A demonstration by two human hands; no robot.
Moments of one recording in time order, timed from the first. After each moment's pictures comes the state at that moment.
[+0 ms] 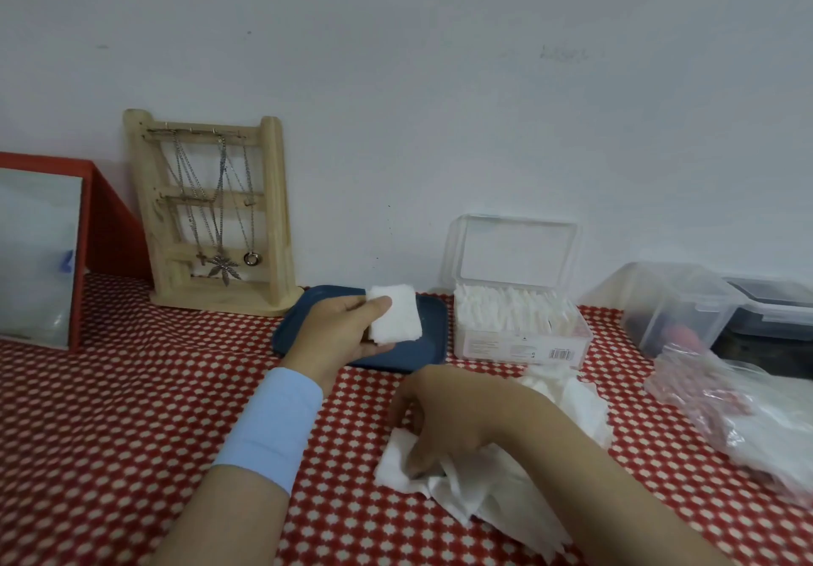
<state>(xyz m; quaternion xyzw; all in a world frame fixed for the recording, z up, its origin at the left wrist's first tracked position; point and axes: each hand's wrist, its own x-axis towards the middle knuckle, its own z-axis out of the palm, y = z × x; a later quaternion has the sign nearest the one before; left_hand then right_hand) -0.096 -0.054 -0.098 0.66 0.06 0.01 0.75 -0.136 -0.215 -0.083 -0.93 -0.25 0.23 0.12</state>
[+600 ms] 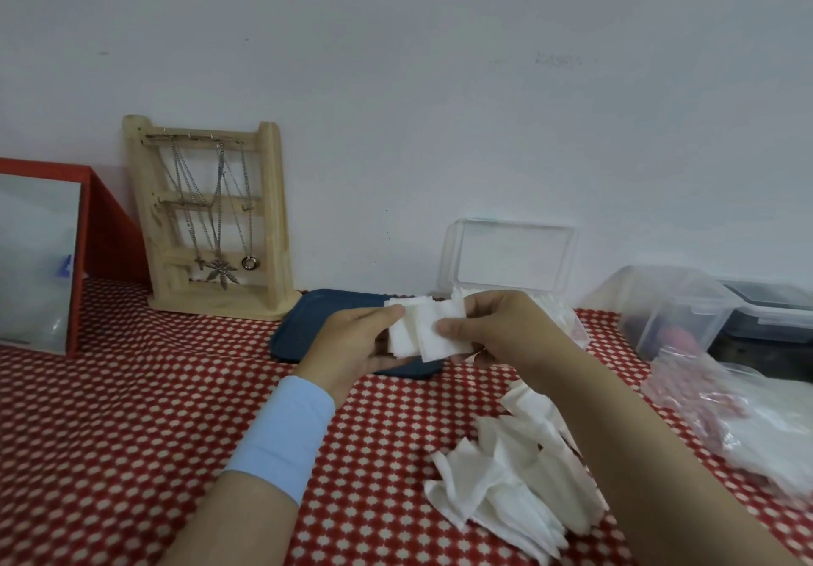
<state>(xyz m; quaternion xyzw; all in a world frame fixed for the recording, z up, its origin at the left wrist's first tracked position) -0.104 -0.072 -0.095 0.62 0.07 -0.05 0.78 -0.109 -0.264 -0.058 -0.80 -0.05 0.06 0.59</state>
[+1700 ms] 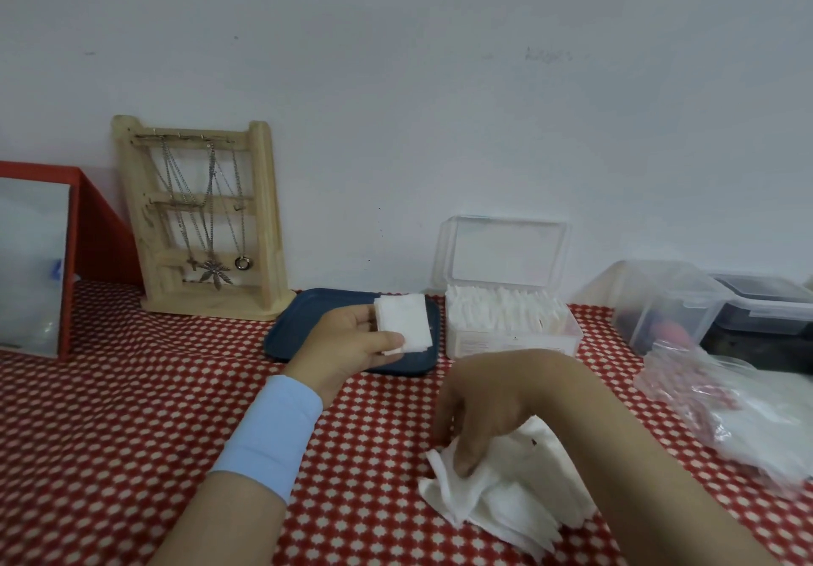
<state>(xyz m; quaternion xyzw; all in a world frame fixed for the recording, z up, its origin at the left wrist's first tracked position) -0.098 -0.065 -0.105 0.71 0.01 -0.05 0.70 -0.130 -0.253 -0.048 -0.91 -0.26 0.33 0.03</state>
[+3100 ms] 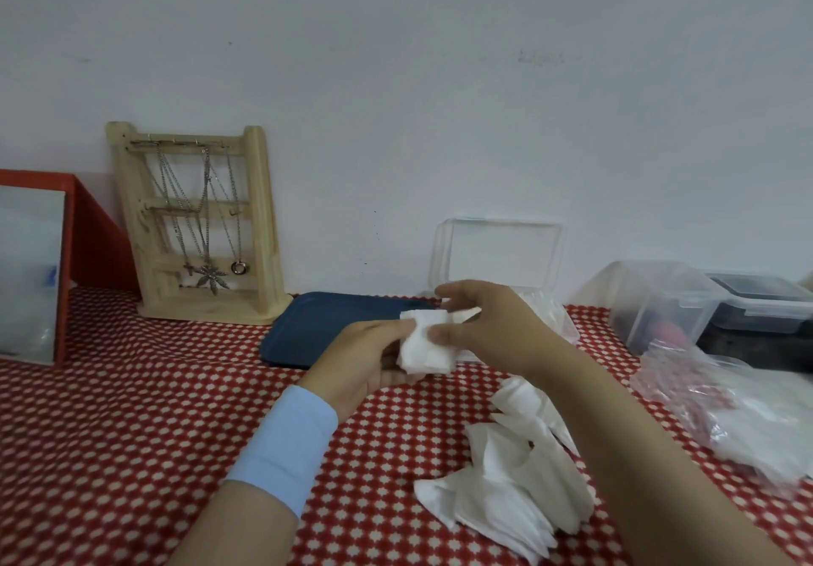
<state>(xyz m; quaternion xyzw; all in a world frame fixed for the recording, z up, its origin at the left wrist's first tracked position) -0.111 -0.087 -0.100 0.62 0.03 -0.13 0.77 -0.098 -0.272 -0.066 -0.89 -0.12 -0.02 0.44</state>
